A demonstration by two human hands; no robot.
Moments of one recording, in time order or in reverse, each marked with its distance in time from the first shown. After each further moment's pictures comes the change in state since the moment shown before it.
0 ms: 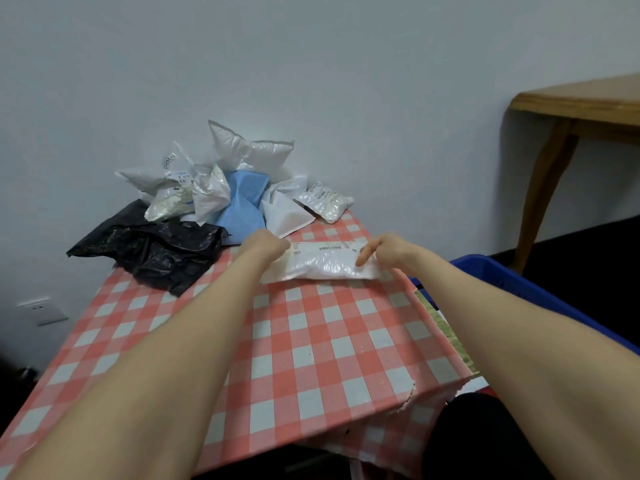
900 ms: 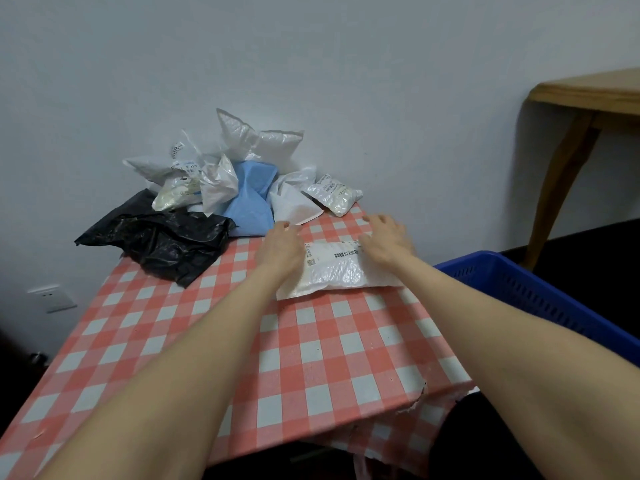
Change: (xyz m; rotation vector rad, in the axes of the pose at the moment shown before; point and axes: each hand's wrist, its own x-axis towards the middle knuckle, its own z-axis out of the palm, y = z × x) left_hand -0.005 -0.011 0.029 0.192 0.145 0.378; right_hand 0.017 -0.005 0.029 -0.463 0.320 -0.162
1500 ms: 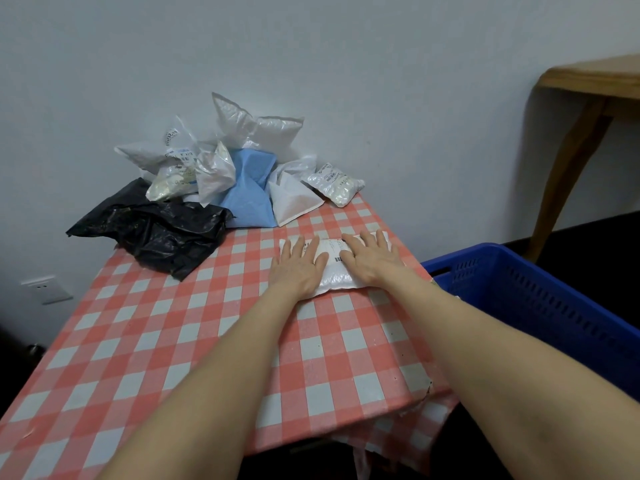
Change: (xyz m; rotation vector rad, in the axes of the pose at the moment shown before) left_hand -0.016 -0.004 0.049 0.144 -0.282 0.017; right_hand -0.006 0.001 0.043 -0.259 -0.302 -0.060
